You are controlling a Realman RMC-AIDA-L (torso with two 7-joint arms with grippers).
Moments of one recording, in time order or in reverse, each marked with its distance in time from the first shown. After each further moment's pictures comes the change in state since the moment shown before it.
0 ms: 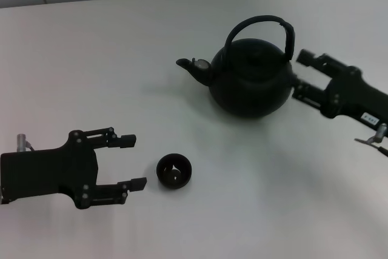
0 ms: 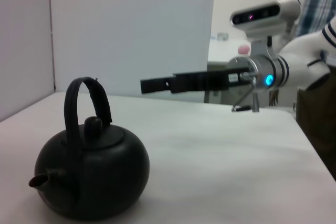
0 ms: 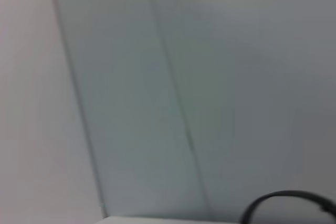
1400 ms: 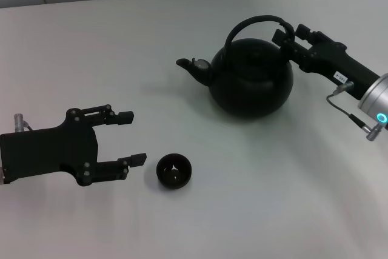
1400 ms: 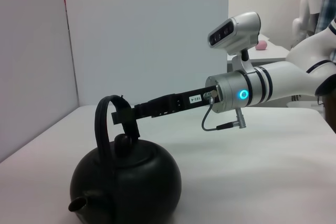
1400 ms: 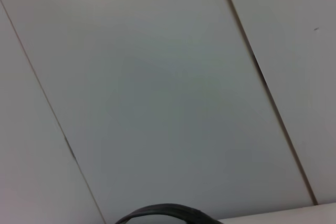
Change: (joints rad) left arm -0.023 -0.027 -0.090 0.025 0.039 -0.016 0.033; right arm 0.142 0.001 0.157 0.168 0.057 0.369 -0.006
